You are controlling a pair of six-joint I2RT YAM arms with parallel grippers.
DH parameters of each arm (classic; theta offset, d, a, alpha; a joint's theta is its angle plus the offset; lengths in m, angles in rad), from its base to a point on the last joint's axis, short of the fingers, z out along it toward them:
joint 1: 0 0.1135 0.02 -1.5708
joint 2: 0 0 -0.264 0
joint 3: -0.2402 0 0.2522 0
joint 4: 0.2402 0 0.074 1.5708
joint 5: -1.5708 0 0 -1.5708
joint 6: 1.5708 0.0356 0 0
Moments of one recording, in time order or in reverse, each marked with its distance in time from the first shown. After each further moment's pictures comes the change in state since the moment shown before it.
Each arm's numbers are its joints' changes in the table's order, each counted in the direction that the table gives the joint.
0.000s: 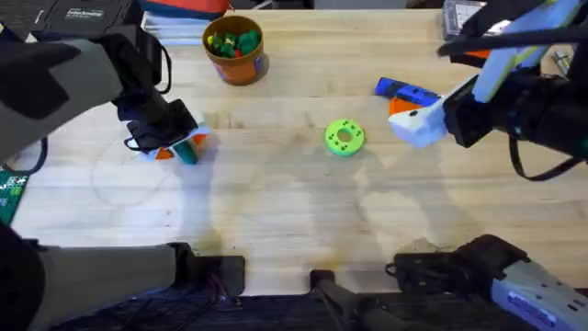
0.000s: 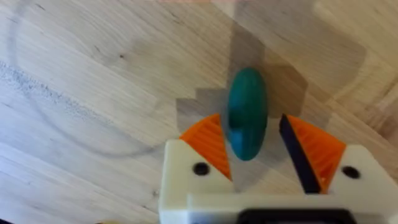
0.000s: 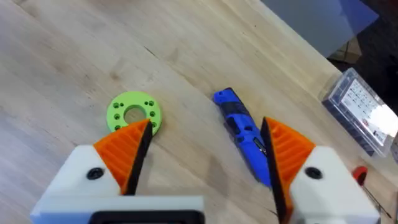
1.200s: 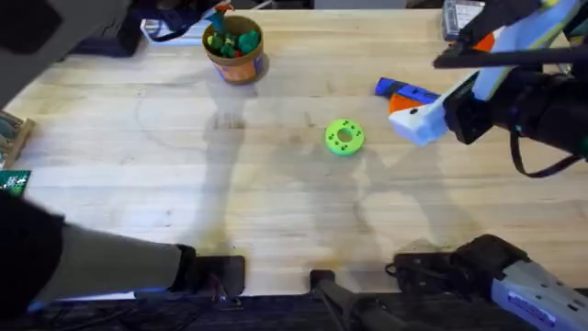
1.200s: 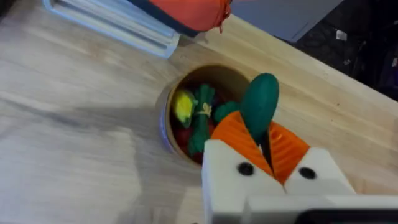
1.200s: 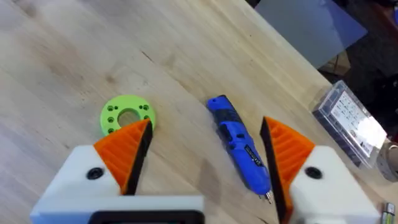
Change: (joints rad) left arm -0.210 0.093 -0.435 -0.394 -0.103 -0.025; right arm 0.000 0.000 0.000 -0.029 0.000 -0.054
